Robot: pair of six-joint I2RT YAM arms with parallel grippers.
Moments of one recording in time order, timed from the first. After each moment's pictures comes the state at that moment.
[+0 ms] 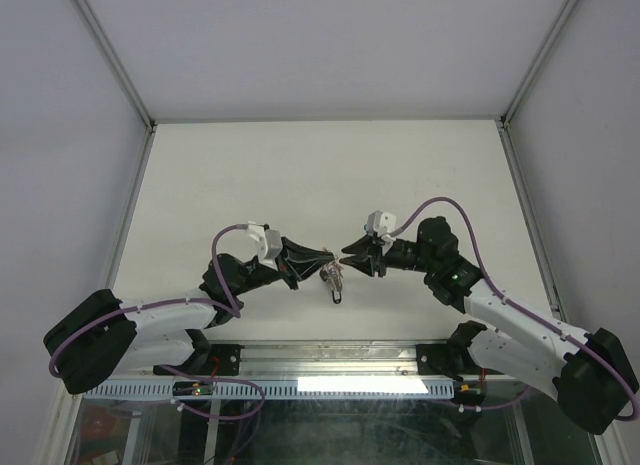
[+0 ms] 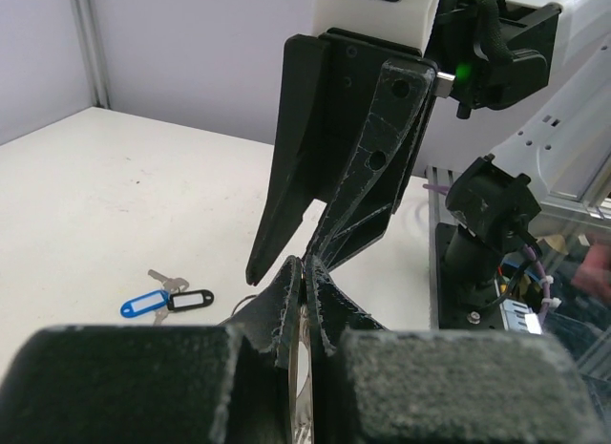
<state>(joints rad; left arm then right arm) -0.86 1.13 0.24 1.21 0.40 -0.24 0.69 0.92 0.47 0.27 -0.66 -0.14</state>
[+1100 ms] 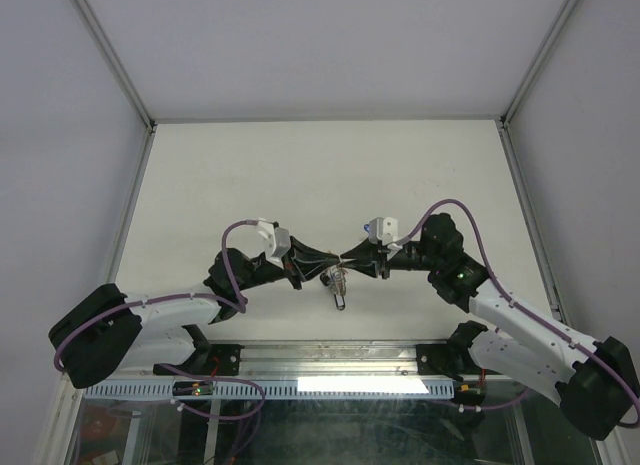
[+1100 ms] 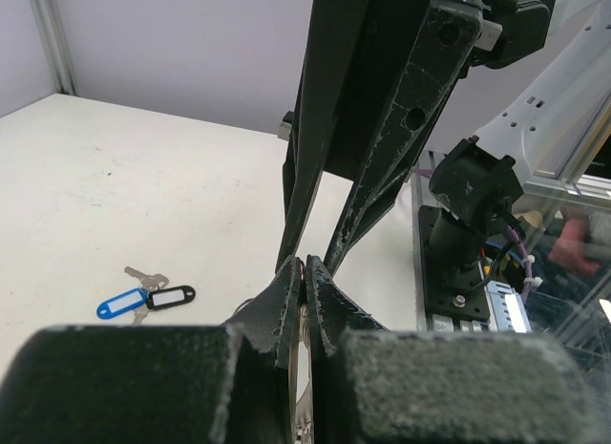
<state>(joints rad) -0.86 1.18 0.29 1.16 0.48 -0.24 0.69 0.87 0.52 0.18 -0.80 -0.25</state>
